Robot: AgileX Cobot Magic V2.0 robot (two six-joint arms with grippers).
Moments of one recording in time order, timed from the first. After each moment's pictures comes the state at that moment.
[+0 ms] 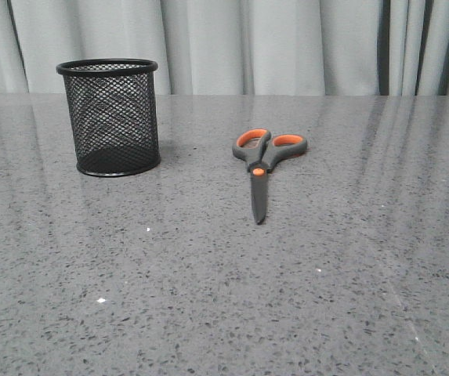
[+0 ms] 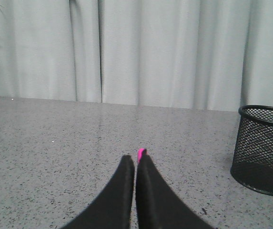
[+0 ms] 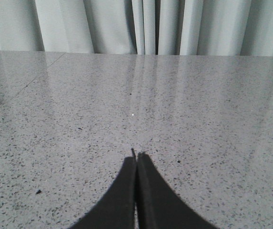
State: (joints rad) left arm -0.05 0.00 0.00 -0.03 0.00 -0.05; right arm -0.06 -0.01 0.01 -0.09 0.17 0.06
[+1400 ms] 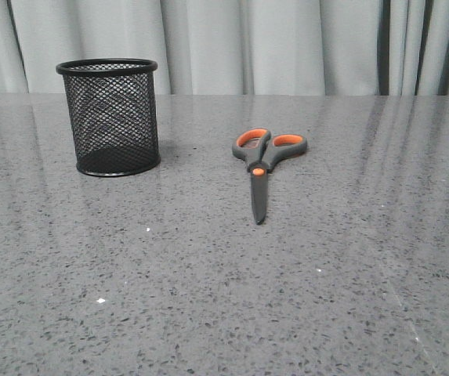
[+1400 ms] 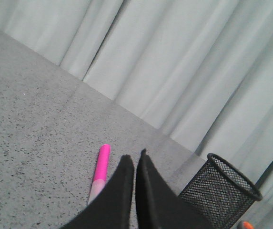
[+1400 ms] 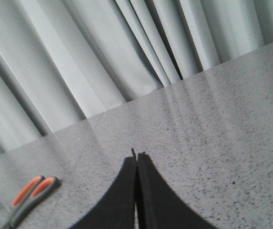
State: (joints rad) left arm -0.05 0.00 0.00 -0.58 -0.01 -0.05; right arm -0.06 -0.01 0.01 0.38 0.02 0.06
